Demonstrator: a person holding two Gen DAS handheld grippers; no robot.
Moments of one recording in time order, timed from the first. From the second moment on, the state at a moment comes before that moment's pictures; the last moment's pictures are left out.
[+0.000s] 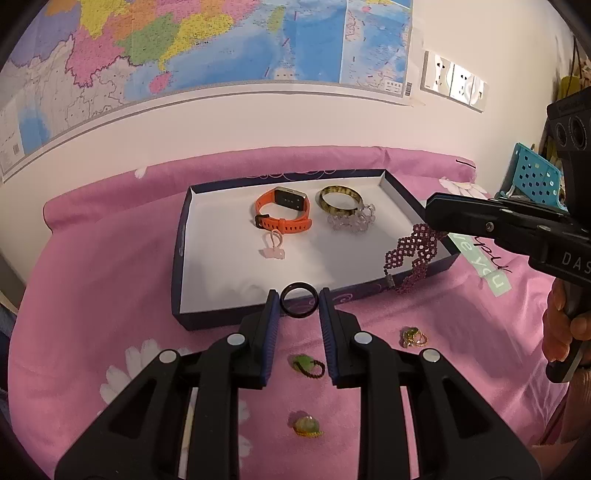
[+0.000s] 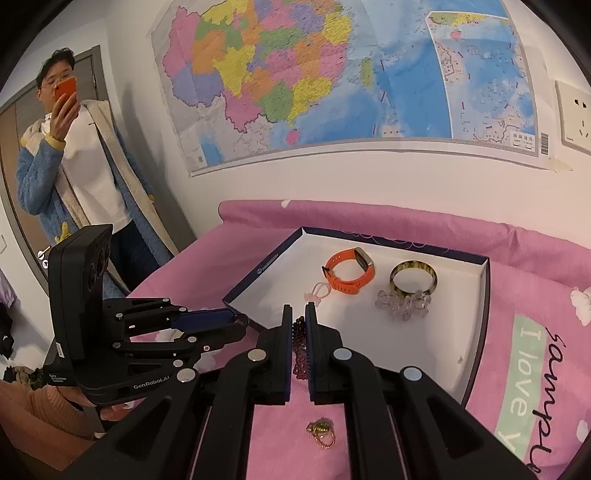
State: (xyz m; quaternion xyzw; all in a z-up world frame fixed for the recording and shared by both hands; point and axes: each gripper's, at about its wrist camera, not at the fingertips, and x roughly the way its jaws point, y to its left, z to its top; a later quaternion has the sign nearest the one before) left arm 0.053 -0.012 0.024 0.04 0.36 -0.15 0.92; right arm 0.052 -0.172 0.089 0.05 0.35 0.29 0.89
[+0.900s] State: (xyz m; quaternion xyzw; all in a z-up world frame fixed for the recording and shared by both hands) left arm 0.106 -0.016 0.021 0.04 0.36 -0.13 0.92; right arm 0.106 -0.172 0.071 0.06 0.37 0.27 0.89
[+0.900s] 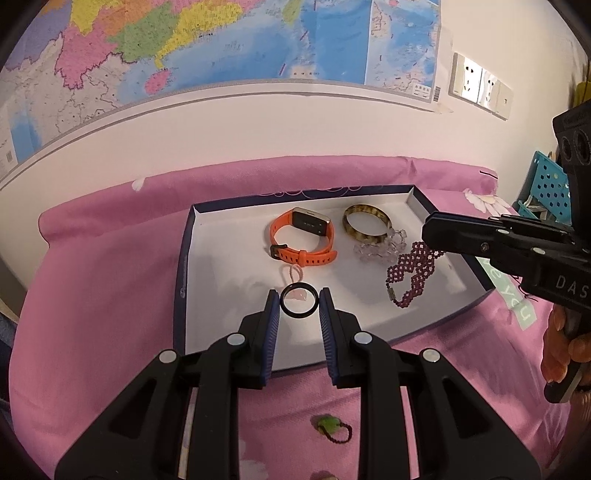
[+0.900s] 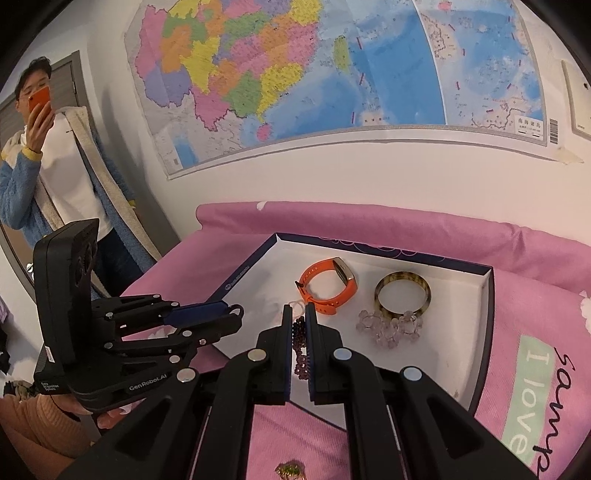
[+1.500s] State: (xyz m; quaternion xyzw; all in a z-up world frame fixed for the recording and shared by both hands) left arm 0.145 -0.025 0.002 0.03 0.39 -0.12 0.91; right arm 0.136 -0.173 0.049 0.09 0.39 0.26 0.88
